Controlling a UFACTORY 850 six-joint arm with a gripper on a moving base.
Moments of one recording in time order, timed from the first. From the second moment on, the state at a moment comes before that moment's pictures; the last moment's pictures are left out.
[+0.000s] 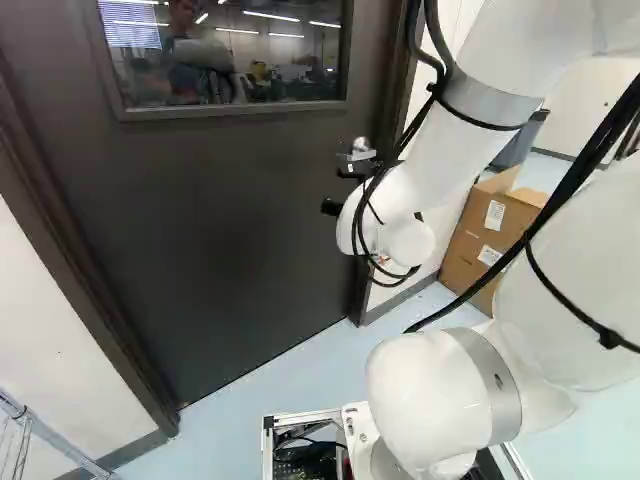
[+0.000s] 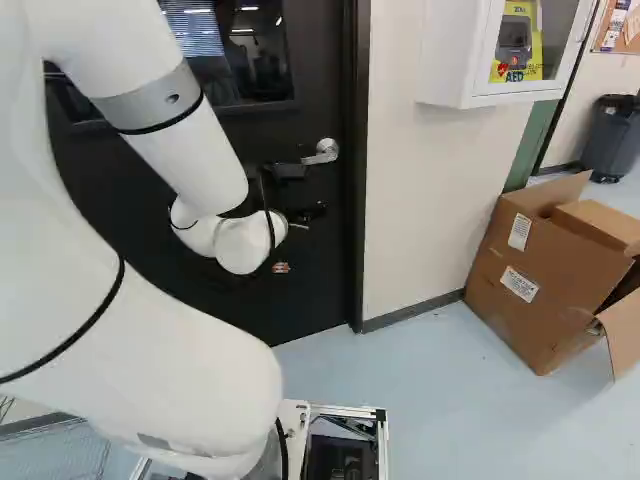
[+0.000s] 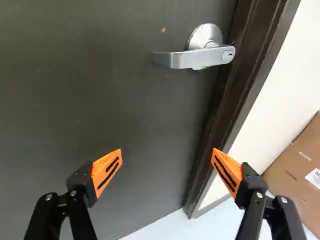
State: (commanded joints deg) arm 0.0 10.4 -14.0 0.0 50.0 0.0
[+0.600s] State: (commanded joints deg) arm 0.0 9.3 -19.2 0.0 50.0 0.0
